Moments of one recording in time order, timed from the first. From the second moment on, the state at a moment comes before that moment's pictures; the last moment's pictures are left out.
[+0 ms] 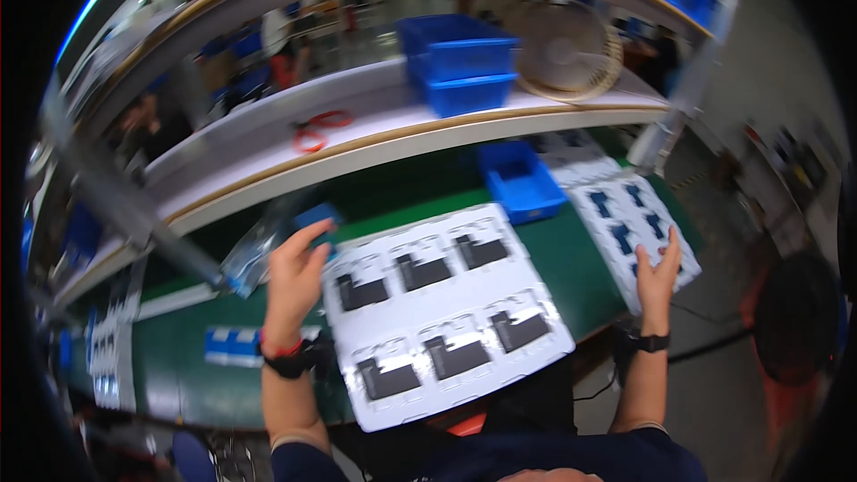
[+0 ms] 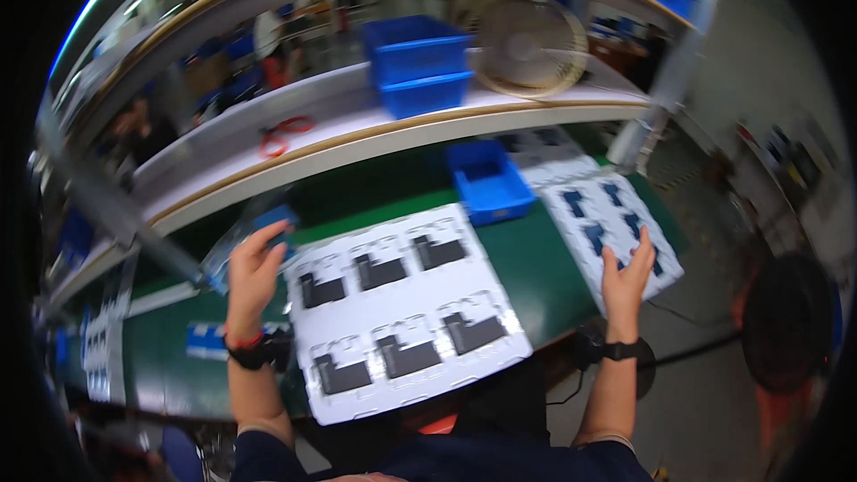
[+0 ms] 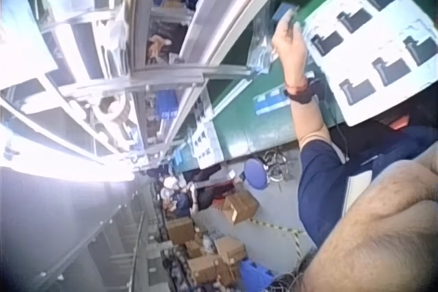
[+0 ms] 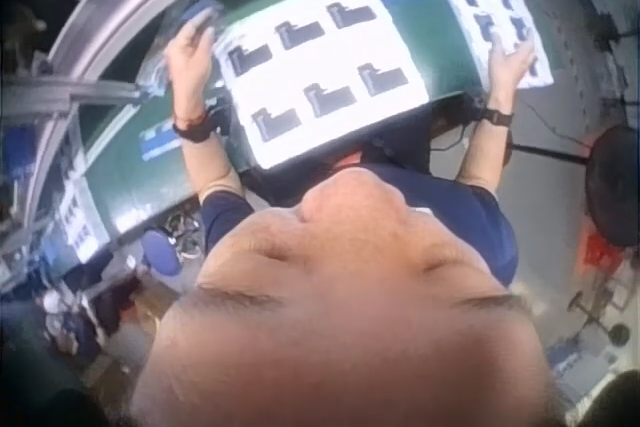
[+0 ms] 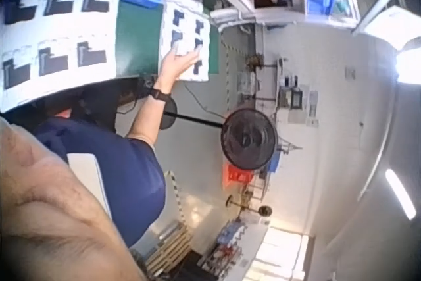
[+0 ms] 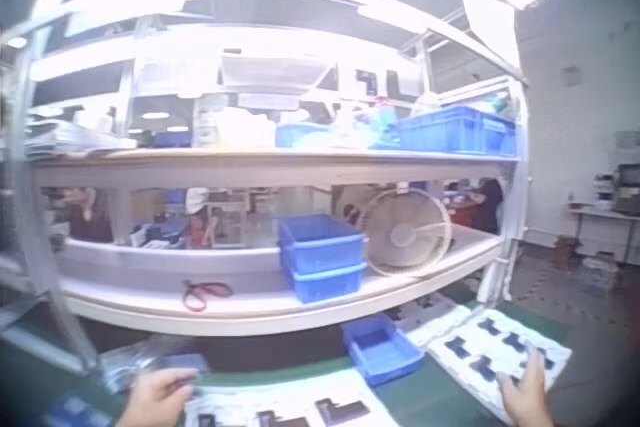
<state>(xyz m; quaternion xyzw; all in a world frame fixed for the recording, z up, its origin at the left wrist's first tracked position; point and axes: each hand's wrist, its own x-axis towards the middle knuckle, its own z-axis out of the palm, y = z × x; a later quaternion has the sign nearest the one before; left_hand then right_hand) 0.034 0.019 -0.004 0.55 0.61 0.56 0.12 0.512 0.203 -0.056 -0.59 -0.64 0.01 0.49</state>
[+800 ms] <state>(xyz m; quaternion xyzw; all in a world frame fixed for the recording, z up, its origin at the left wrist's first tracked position) 0.081 0.004 0.013 0.58 0.52 0.57 0.27 0.221 0.135 0.005 0.05 -0.88 0.18 0.43</state>
